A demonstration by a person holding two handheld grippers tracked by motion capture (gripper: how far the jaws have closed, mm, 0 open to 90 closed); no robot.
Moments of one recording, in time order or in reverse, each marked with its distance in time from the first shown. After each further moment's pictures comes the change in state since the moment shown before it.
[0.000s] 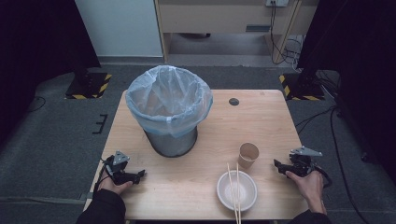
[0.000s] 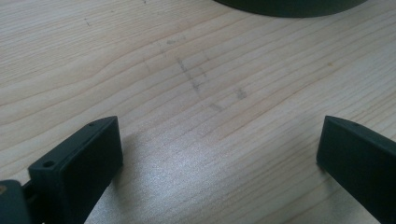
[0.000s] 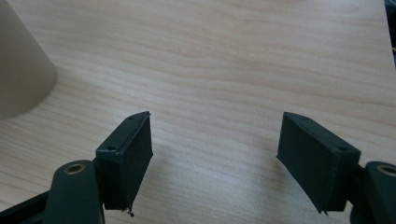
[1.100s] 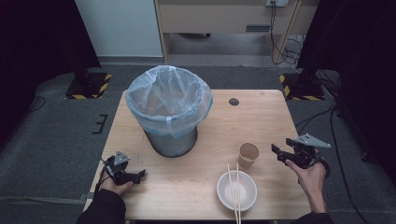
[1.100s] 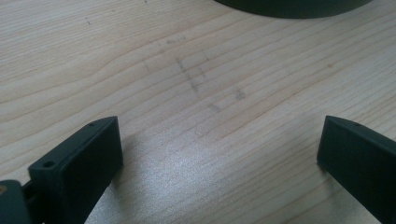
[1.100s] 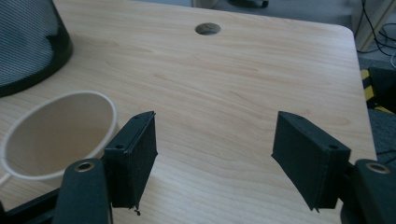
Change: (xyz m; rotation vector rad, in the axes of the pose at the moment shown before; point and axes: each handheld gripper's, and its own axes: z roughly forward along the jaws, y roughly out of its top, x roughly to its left) left arm -0.003 0.000 0.000 0.001 0.015 -0.011; right arm 0.021 0.055 -0.039 -0.212 0.073 -0.017
